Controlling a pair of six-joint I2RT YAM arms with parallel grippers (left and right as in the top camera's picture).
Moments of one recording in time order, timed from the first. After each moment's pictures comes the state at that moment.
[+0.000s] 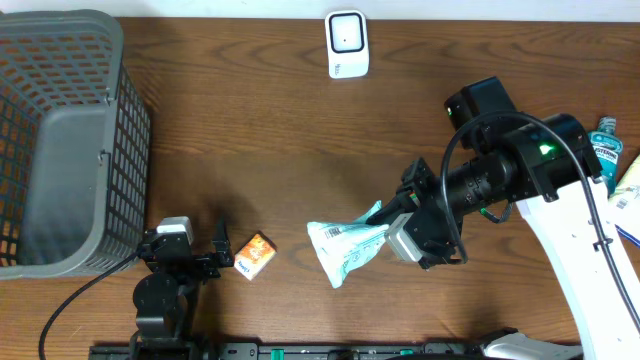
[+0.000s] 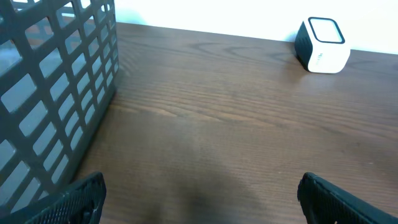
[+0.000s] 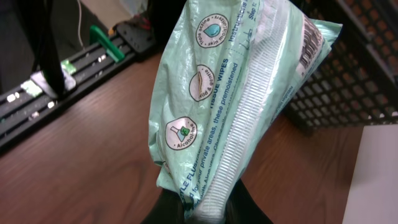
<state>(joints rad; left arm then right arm) -0.02 0.03 0.12 -0.39 -0.01 -0.12 0.39 1.44 1.65 -1.62 -0.85 -2.04</state>
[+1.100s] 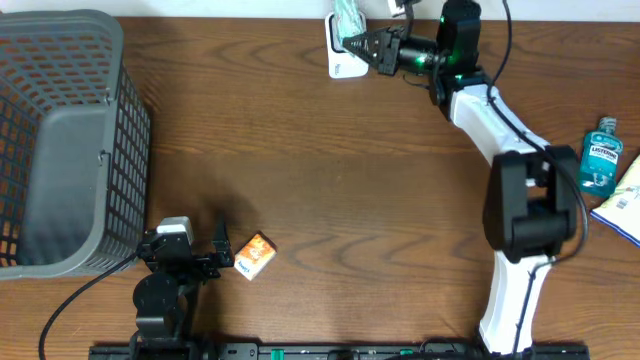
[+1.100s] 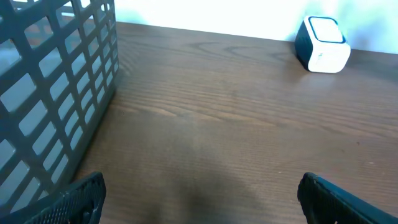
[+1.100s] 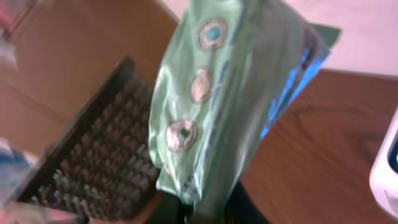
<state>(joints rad) -0.02 0.03 0.12 -0.39 -0.01 -0.12 0.16 2.21 1.63 0.40 -1.09 0.63</state>
